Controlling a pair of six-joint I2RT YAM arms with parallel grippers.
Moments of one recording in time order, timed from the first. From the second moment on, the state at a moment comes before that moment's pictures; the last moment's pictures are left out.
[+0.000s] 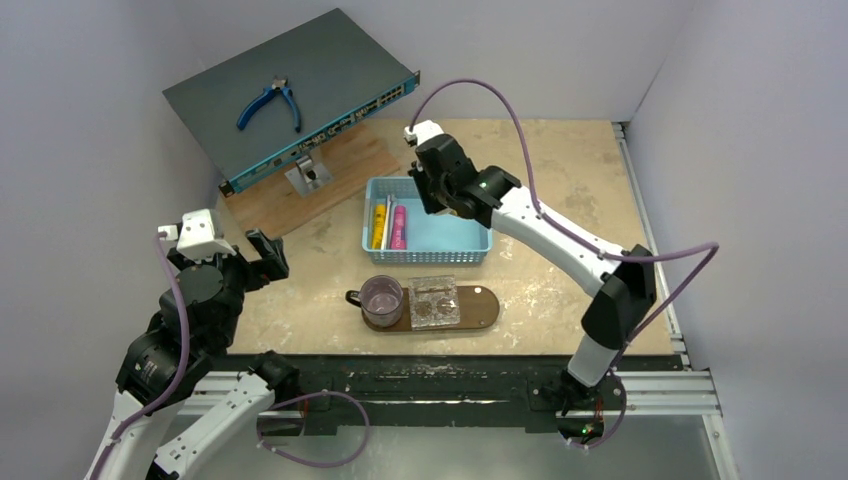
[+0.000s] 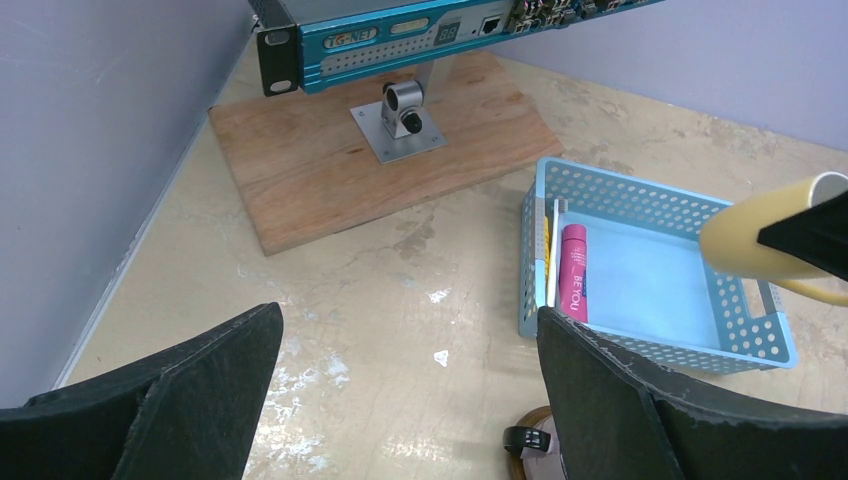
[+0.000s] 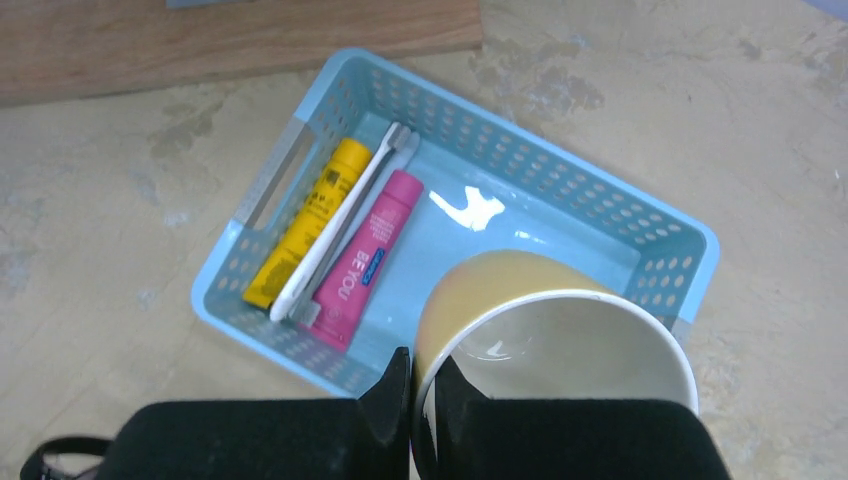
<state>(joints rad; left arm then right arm) -0.57 0.45 1.04 -0.87 -0.66 -0.38 0.79 1.76 1.70 -0.64 0.27 0.19</state>
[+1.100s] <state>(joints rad) -0.57 0.46 1.04 -0.87 -0.65 -0.38 0.90 1.24 1.12 -0.83 0.34 0.36</state>
